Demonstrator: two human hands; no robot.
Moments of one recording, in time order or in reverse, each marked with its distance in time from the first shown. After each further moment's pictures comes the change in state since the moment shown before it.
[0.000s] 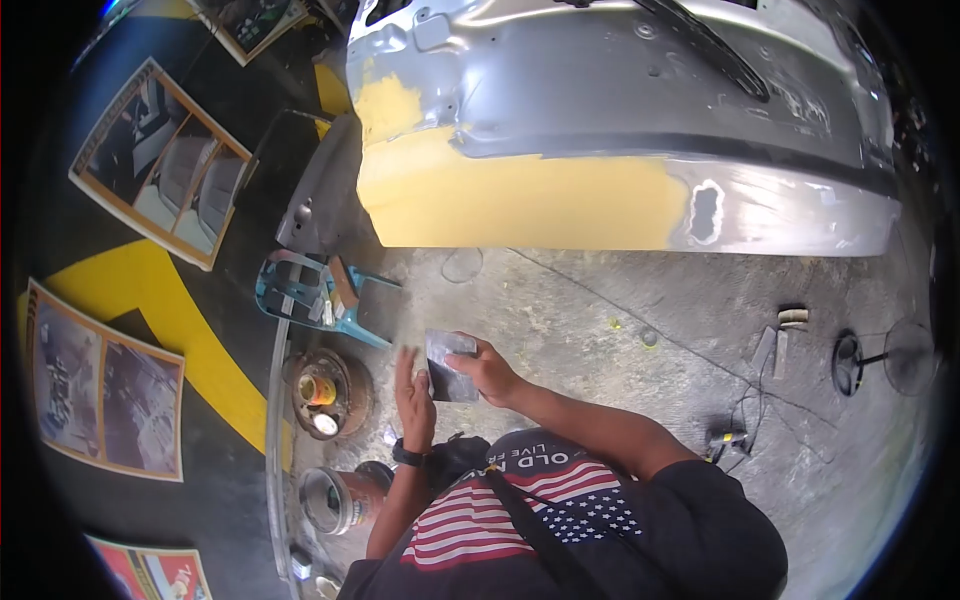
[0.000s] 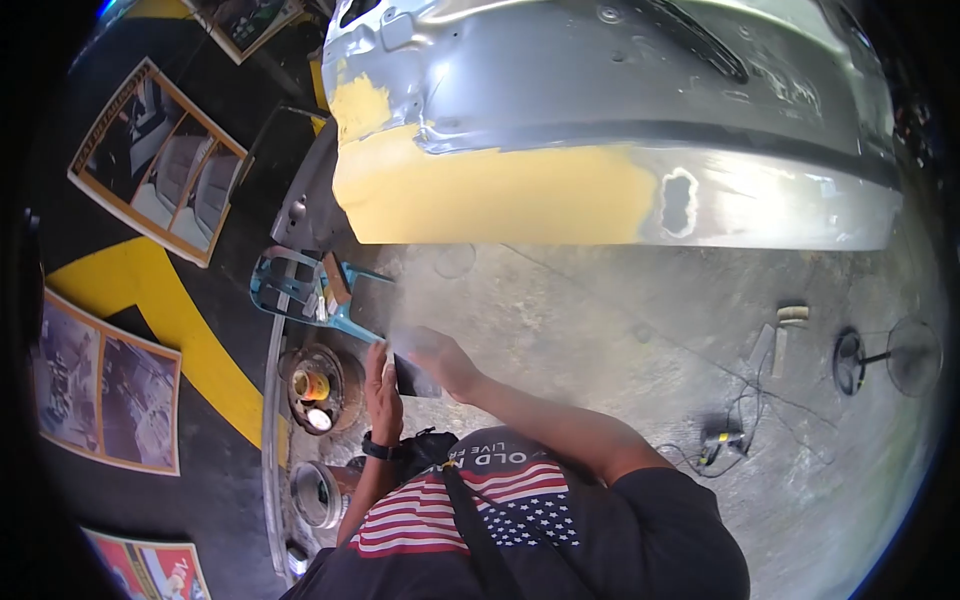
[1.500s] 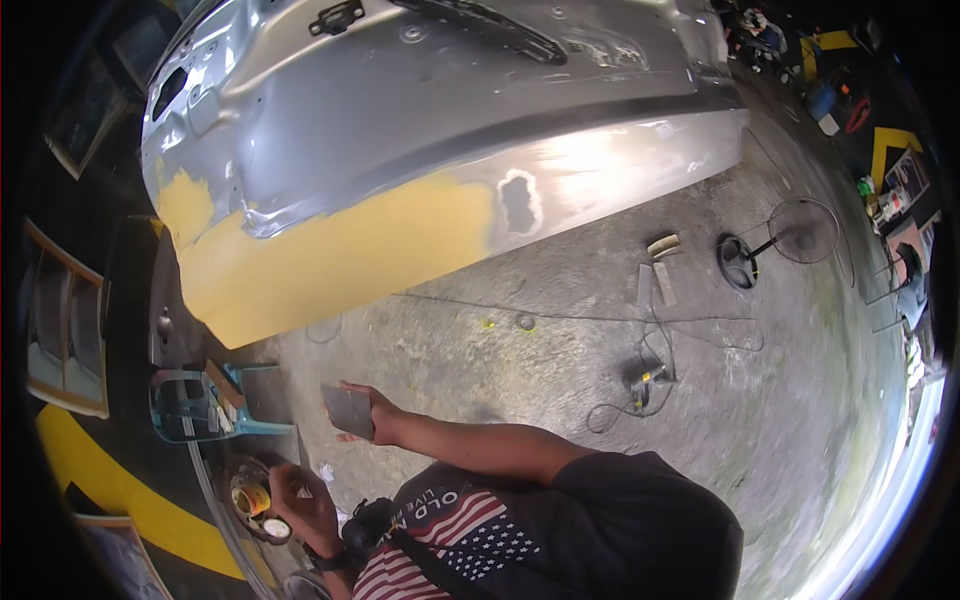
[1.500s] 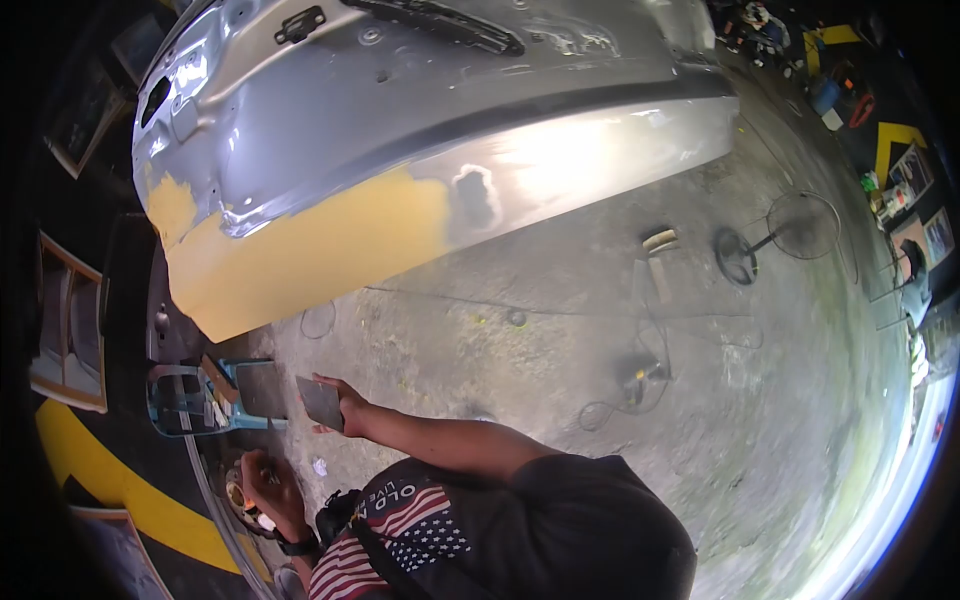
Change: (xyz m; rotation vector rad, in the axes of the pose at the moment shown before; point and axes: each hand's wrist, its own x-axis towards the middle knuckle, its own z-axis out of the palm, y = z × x) left_hand 0.013 0.088 -0.024 0.332 0.009 0.227; right_hand 0.047 0.045 -0.075 0.679 0.213 0.443
